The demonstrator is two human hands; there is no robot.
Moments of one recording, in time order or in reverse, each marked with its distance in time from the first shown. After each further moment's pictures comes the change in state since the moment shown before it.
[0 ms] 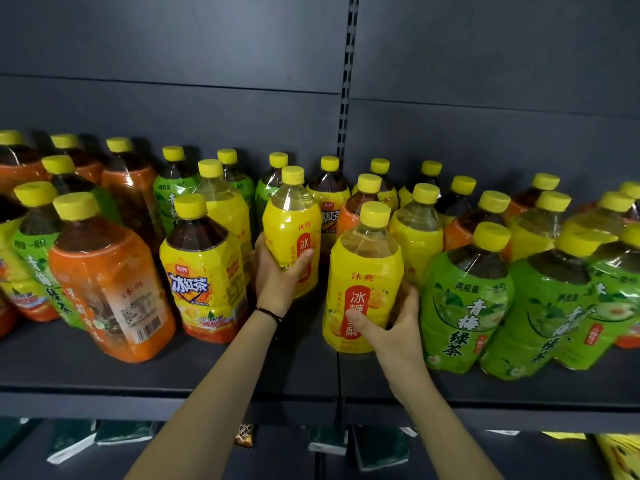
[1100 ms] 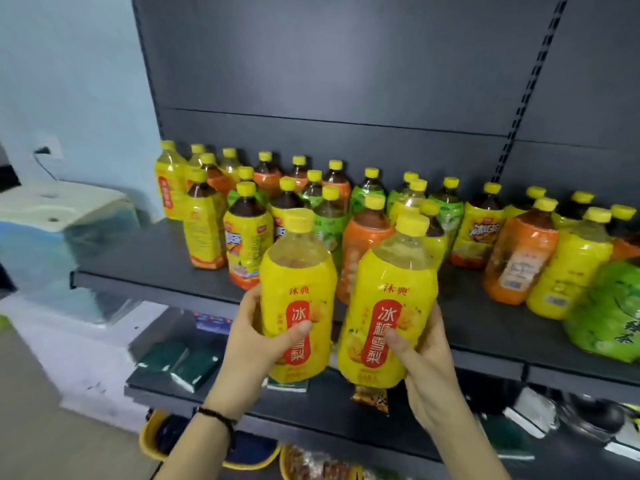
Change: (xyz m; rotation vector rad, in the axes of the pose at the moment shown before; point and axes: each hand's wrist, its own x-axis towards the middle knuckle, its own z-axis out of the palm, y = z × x) left_hand -0.164 -0.009 -0.388 -0.332 -0.017 -0.001; right_hand -0.188 -0.059 0.237 0.391 -0.265 0.159
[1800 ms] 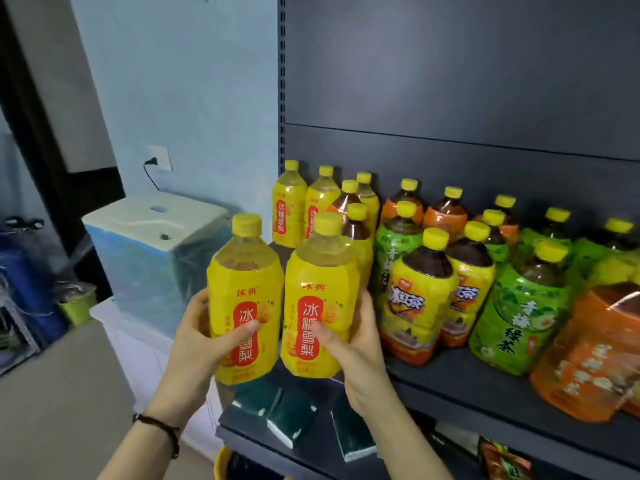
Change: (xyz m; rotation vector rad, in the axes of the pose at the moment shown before) left_hand 0.128 0.009 -0.309 0.056 0.277 0.017; right_hand 0.131 0.159 0.307 -0.068 -0.289 0.023
